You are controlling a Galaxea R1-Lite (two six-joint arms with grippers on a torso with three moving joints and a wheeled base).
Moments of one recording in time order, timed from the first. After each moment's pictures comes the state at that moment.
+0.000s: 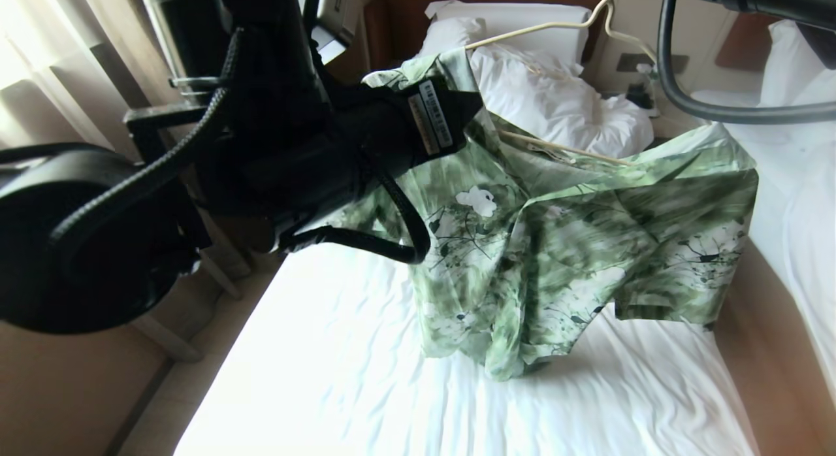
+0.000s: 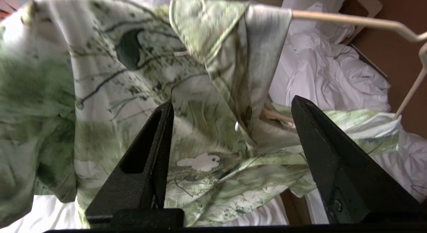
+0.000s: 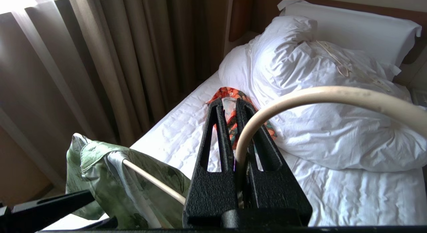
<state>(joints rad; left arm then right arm) -0.87 1.65 -1.31 -0.40 0.33 -0.32 0.69 1.69 -1.86 -0.14 -0.26 -0.18</state>
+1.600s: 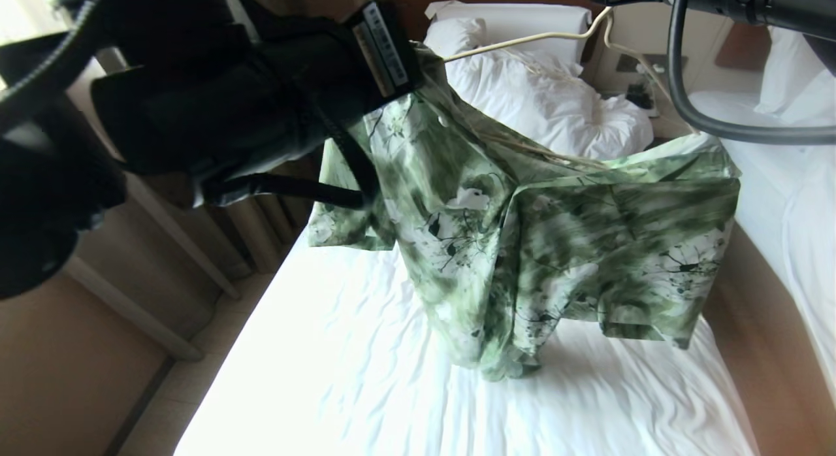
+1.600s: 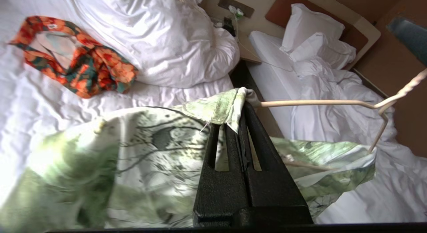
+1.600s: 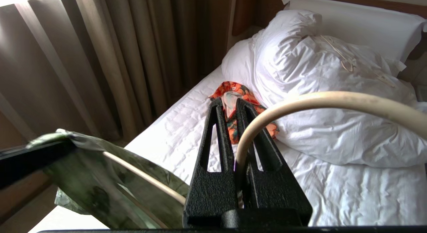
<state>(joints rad) -0.84 1.57 -1.34 -0.39 0.36 -0.26 0.70 1.67 -1.80 -0.14 -0.26 -0.18</state>
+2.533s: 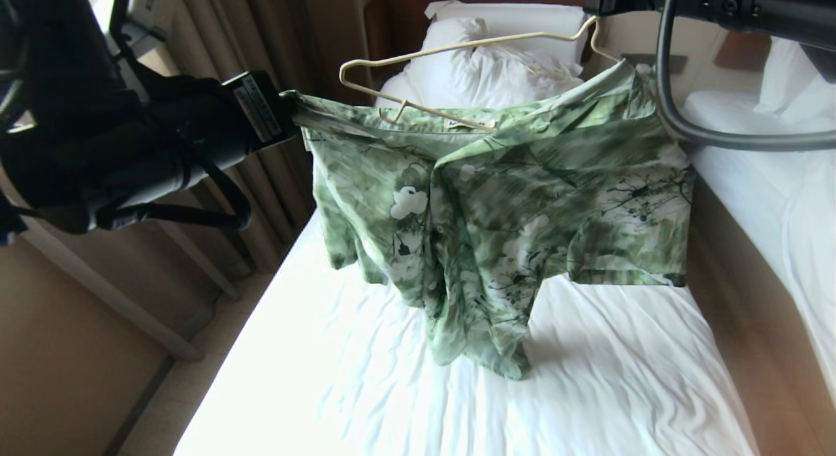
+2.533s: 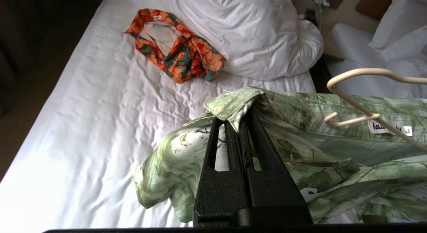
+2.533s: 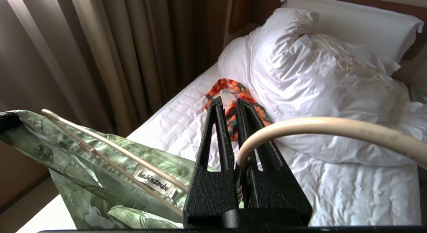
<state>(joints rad) -0.53 1.45 -1.15 -0.34 0.30 -0.24 0.69 1.68 -1.81 -0.14 -0.26 -0.20</state>
